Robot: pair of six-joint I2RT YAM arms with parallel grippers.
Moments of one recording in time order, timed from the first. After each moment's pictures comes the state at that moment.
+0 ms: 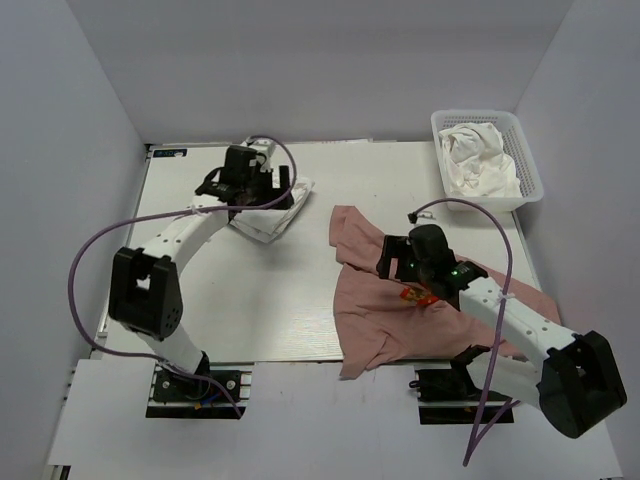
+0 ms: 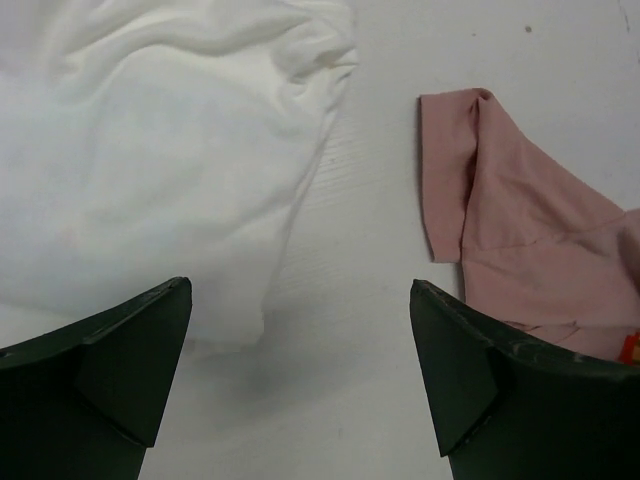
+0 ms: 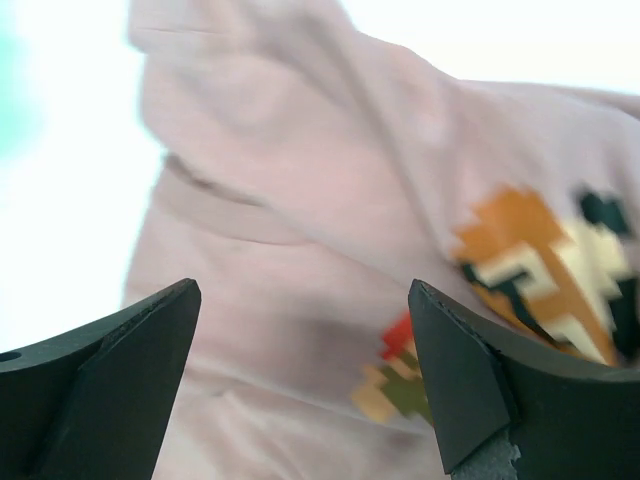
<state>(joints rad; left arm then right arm) -0.31 1.60 1.26 -0.35 0.13 -0.26 0.54 1.11 0.62 -0.32 0.14 0.47</state>
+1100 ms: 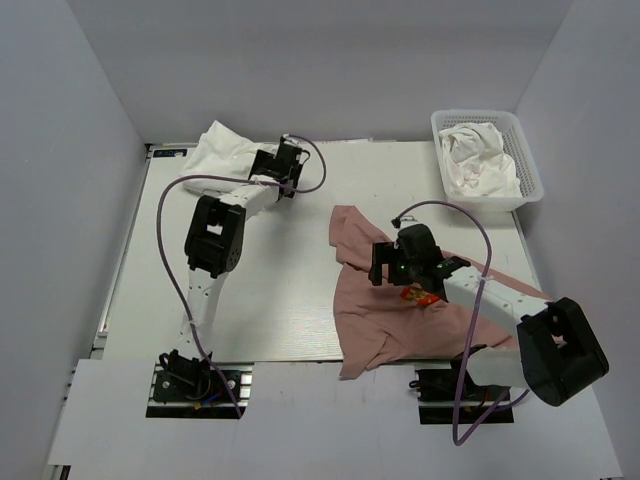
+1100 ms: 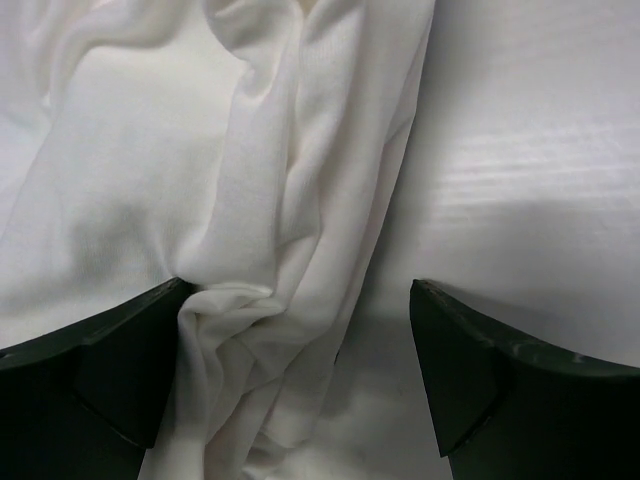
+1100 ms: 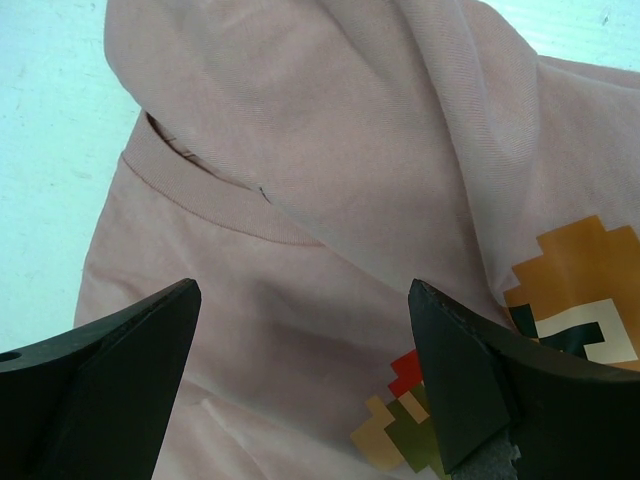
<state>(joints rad) -0.40 2.35 1.82 -0.25 -0.58 0.12 0.54 1.26 0.61 -0.19 -0.02 0.36</state>
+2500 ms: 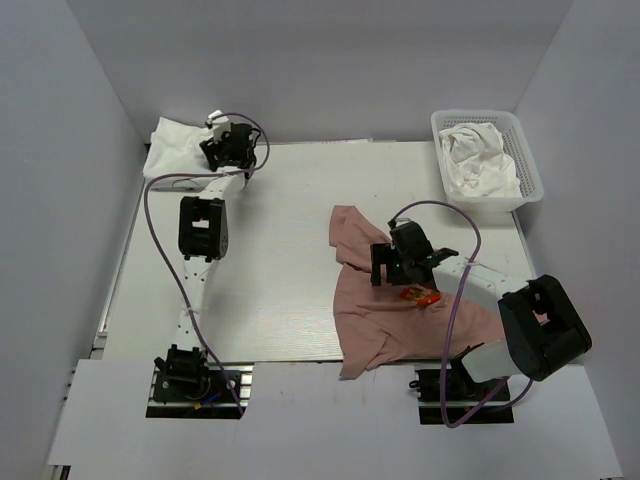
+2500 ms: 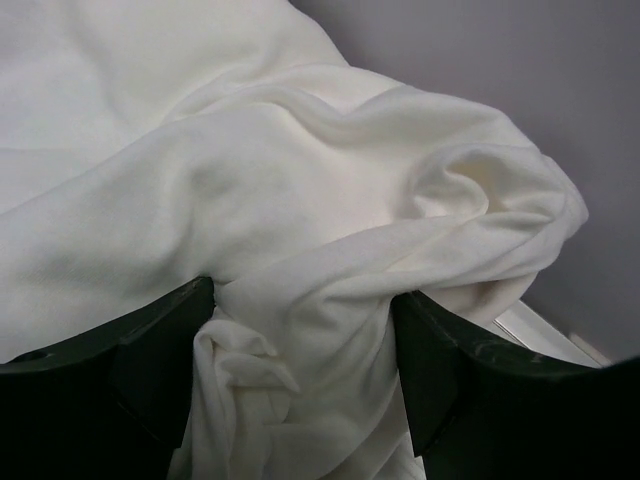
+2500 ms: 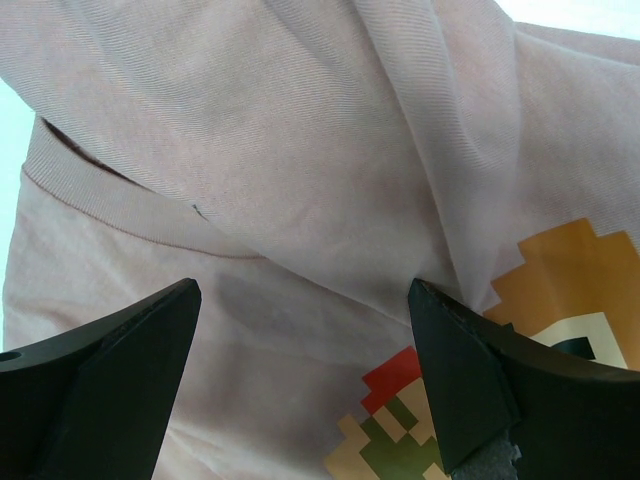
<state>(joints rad) -0.15 2.71 2.28 0.05 -0.86 -0.34 0.54 1.40 0.67 -0.24 0.04 0.36</state>
